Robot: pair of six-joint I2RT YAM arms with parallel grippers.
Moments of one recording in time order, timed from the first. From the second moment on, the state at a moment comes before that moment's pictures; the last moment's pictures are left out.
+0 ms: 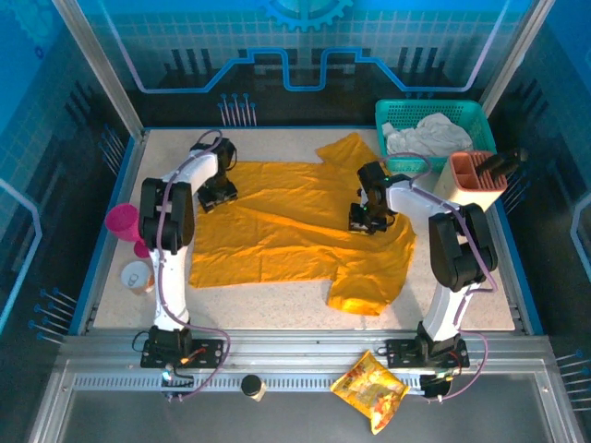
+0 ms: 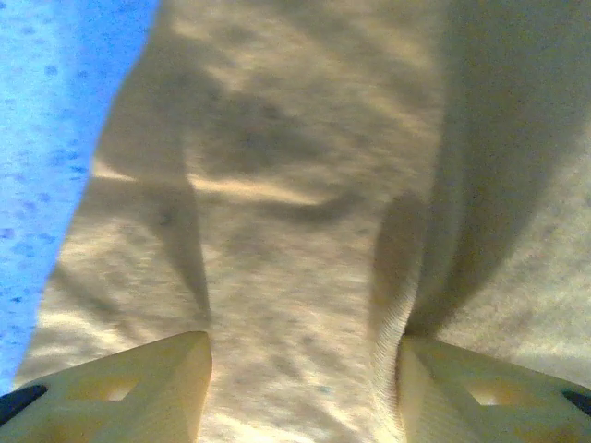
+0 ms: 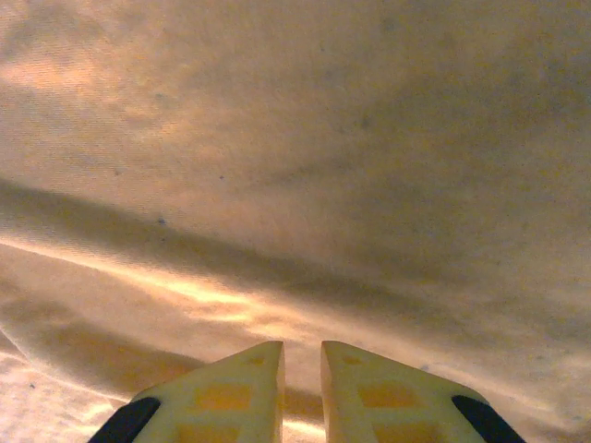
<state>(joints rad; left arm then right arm) -0.08 2.24 1.75 -1.05 -0.16 -0.74 0.31 1.83 1.24 -0.79 -0.21 0.47</state>
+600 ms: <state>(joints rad) -0.05 2.24 1.81 -1.06 -0.16 -0.66 0.31 1.75 1.24 -0.80 -0.21 0.46</state>
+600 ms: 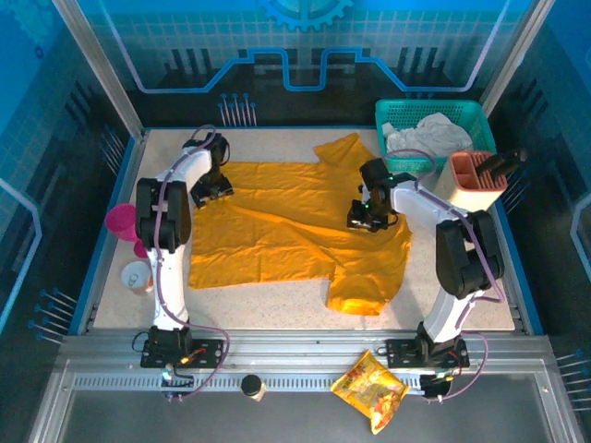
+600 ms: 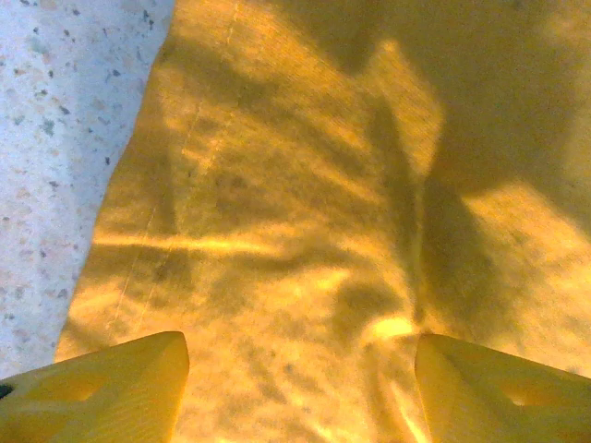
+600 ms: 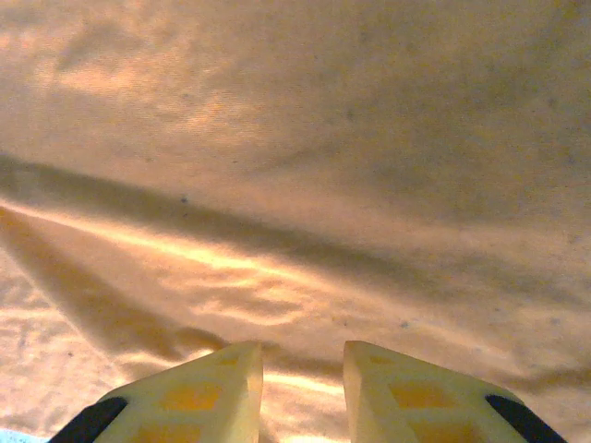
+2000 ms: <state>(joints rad) -0.16 1.61 0.90 -1.04 -0.18 -0.92 0.17 1.56 1.07 -0.75 -0.34 0.36</state>
